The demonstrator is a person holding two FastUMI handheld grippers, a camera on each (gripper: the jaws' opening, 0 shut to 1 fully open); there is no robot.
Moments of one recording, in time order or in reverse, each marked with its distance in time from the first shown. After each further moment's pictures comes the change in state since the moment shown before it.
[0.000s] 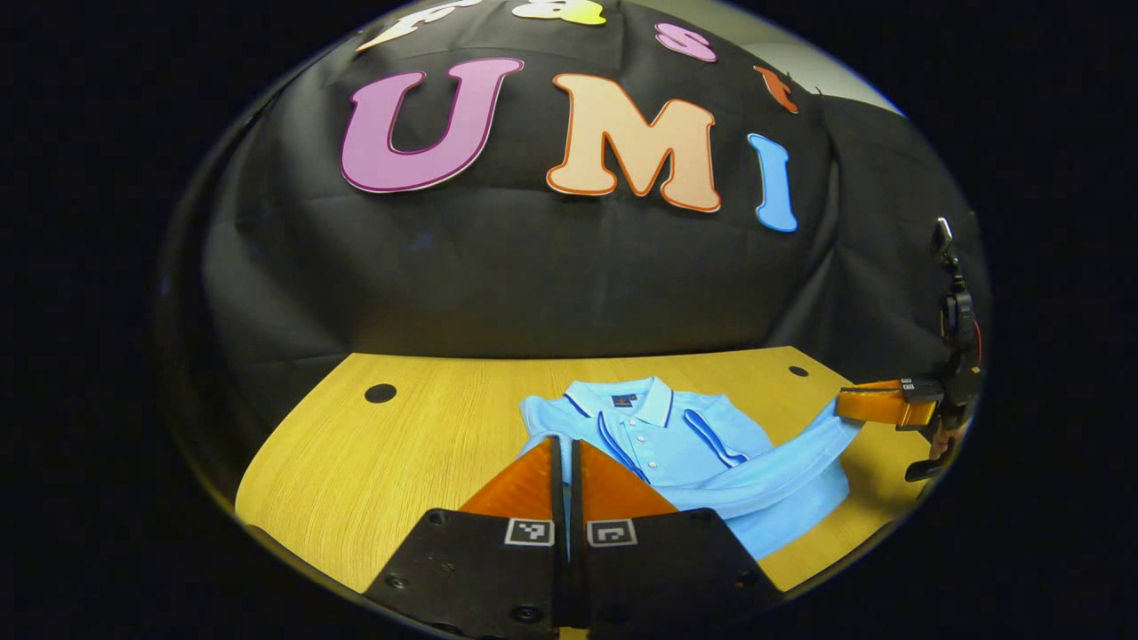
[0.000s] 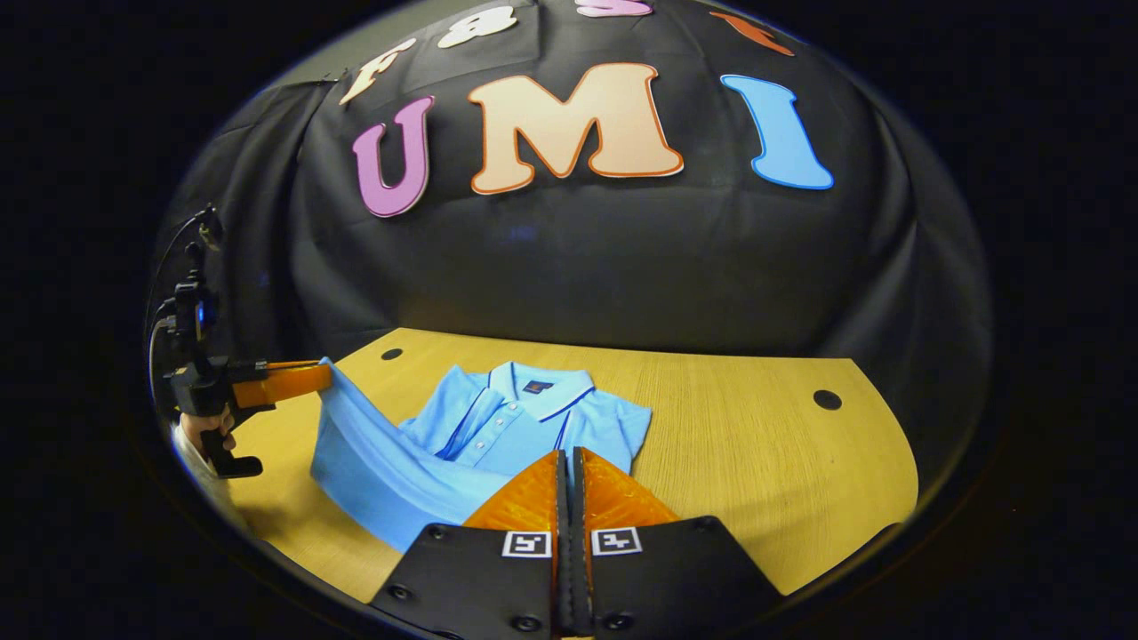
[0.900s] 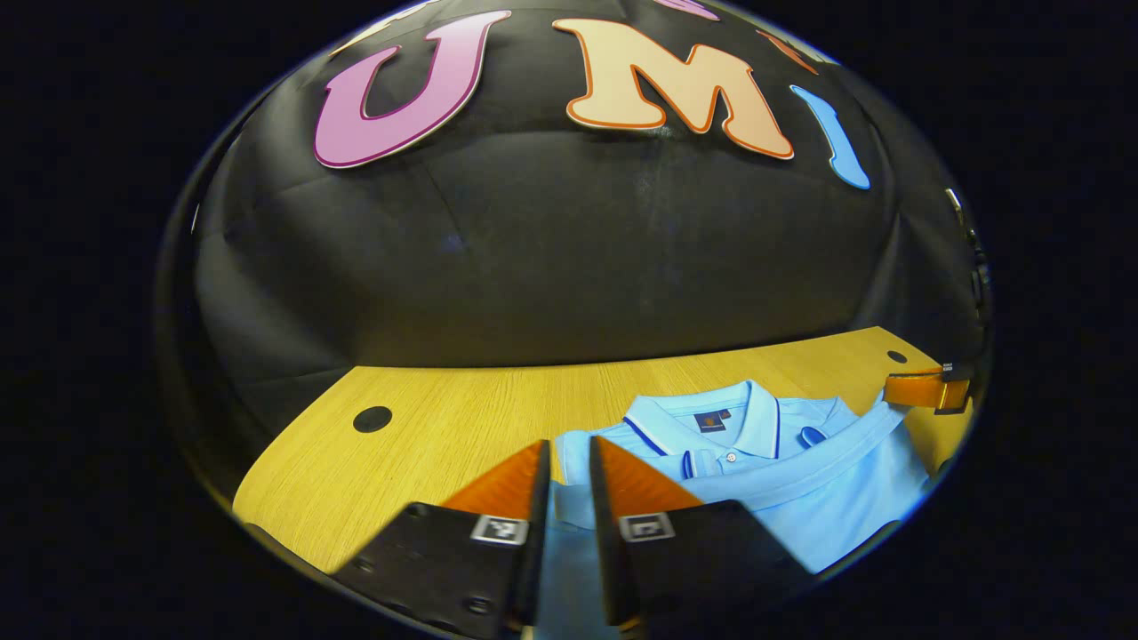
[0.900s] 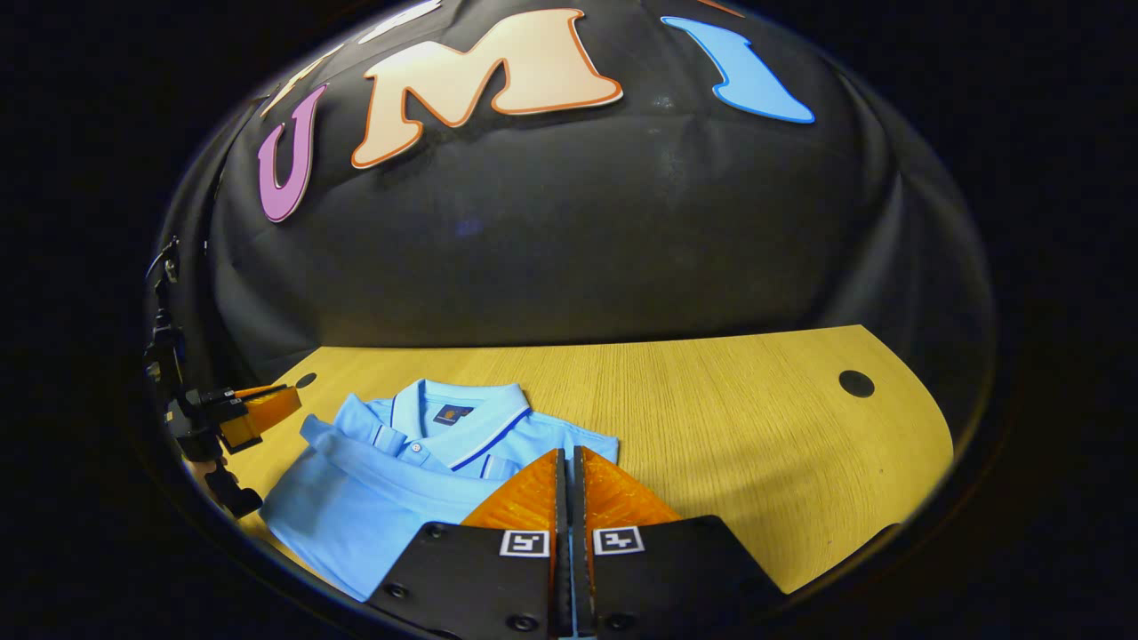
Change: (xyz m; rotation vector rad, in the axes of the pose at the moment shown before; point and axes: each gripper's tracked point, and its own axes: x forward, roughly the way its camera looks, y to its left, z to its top) left arm 0.111 0.027 -0.024 0.041 0.027 0.137; right arm 0.112 -0.041 -0.019 0.133 0.034 -0.085
